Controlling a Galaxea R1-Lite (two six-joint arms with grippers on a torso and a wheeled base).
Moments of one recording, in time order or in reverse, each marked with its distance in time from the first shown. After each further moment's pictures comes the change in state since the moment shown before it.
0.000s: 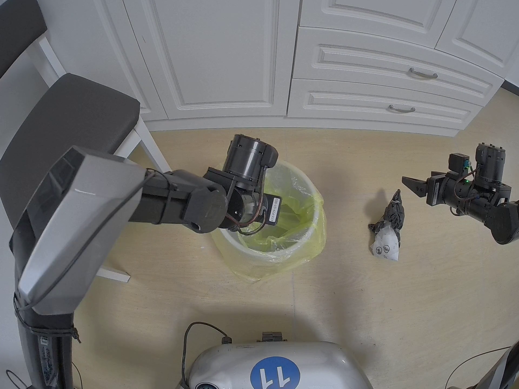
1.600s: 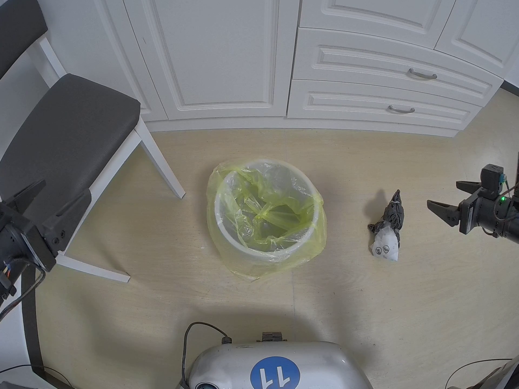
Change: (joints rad) left arm 0.143 -1.336 1.223 -0.534 -0.013 0.164; right arm 0.011 -0.384 0.179 0.260 0.028 -0.192
